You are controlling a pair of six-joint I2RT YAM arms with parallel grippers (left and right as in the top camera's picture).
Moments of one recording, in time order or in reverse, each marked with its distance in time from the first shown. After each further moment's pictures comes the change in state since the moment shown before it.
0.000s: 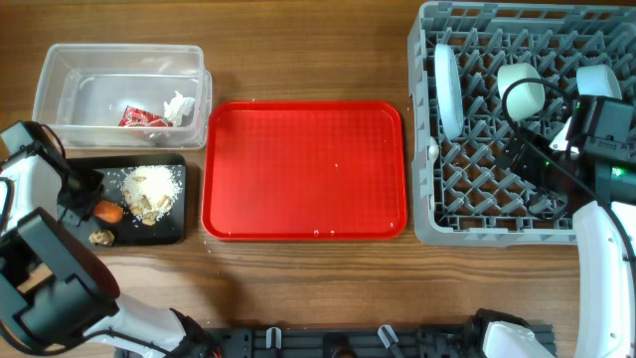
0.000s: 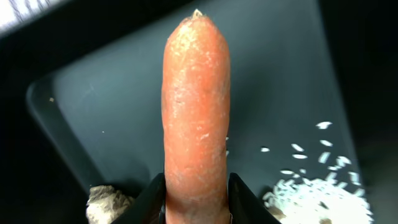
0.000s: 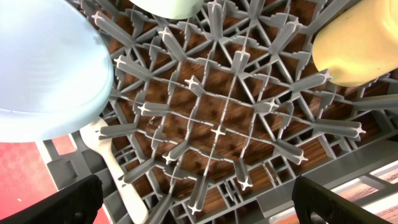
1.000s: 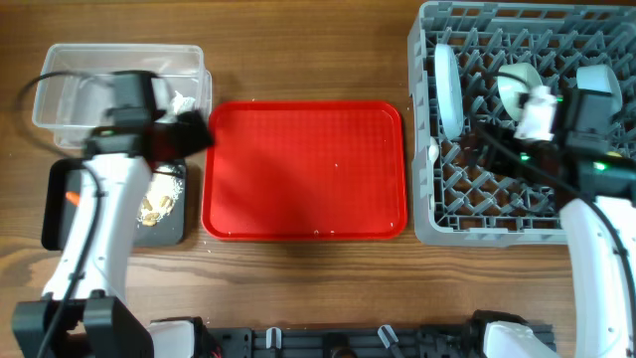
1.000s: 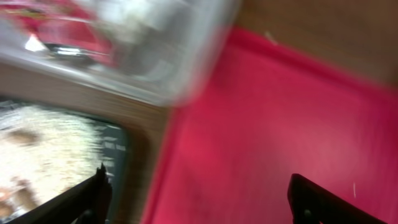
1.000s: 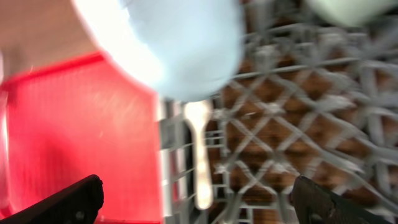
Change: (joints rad) left arm -0.612 -0.315 -0.014 0.011 0.175 0.264; right arm 0.120 0.026 0.000 0.068 -0.304 -0.189
